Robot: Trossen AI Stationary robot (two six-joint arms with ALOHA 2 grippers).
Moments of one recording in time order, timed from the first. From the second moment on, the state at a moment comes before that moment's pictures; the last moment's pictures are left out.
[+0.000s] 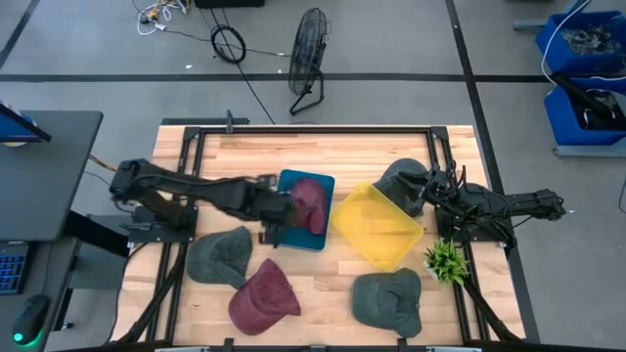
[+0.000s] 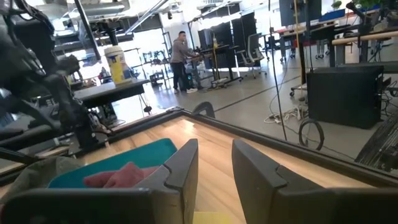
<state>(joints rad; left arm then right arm) -0.21 1.59 1.45 -1.10 -0.38 -0.19 0.09 0.02 0.02 0.06 0.62 0.17</state>
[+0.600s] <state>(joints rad) -0.61 1.55 1.23 -0.92 -0.14 -1.67 0.09 0.02 0.02 0.06 0.62 0.20</state>
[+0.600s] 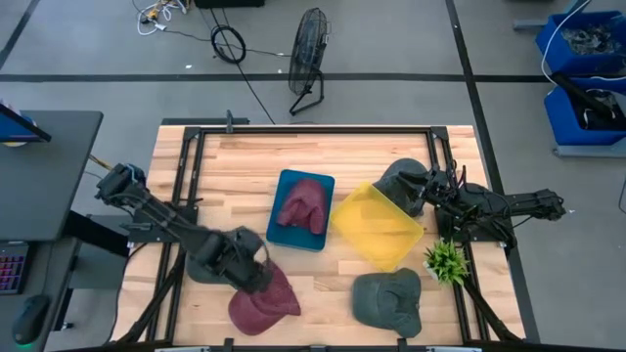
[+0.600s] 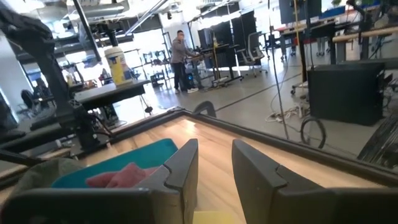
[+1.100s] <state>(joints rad) -0.71 1.55 0.96 -0.57 -0.14 -1.83 0.09 0.02 0.02 0.06 0.62 0.23</state>
